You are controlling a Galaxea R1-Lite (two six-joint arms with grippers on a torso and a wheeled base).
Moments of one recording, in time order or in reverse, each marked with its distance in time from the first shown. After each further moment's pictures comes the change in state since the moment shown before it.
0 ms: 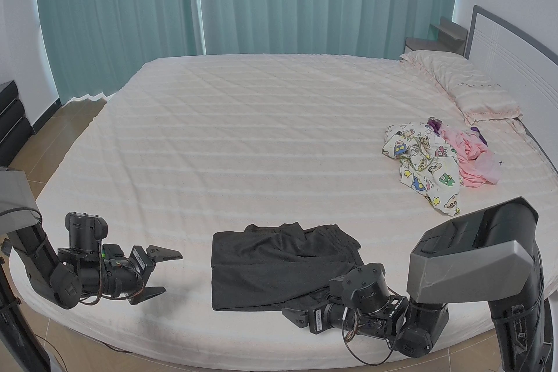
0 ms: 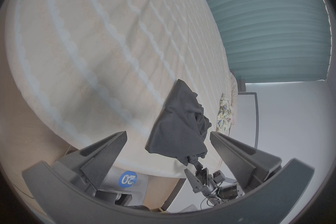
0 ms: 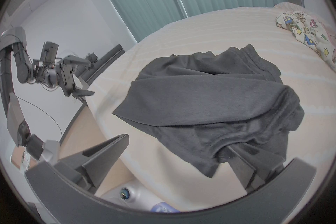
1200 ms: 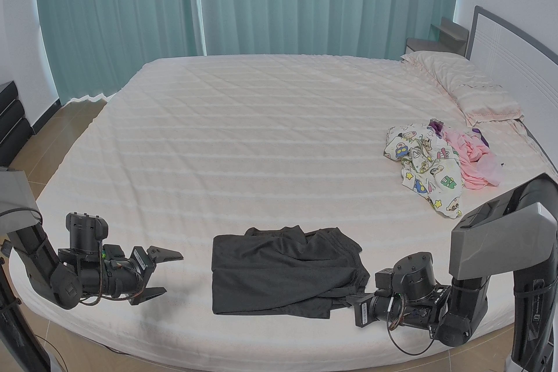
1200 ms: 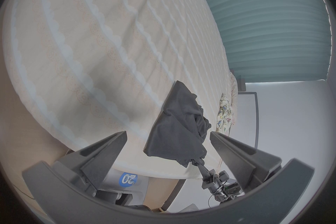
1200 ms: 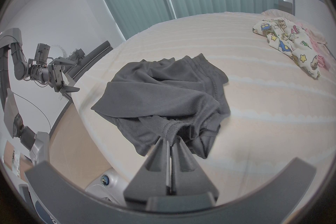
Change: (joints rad) left arm -0.001 0.001 0.001 0.000 0.000 0.003; right arm -0.163 -0.093 0.229 -0.075 0.021 -0.130
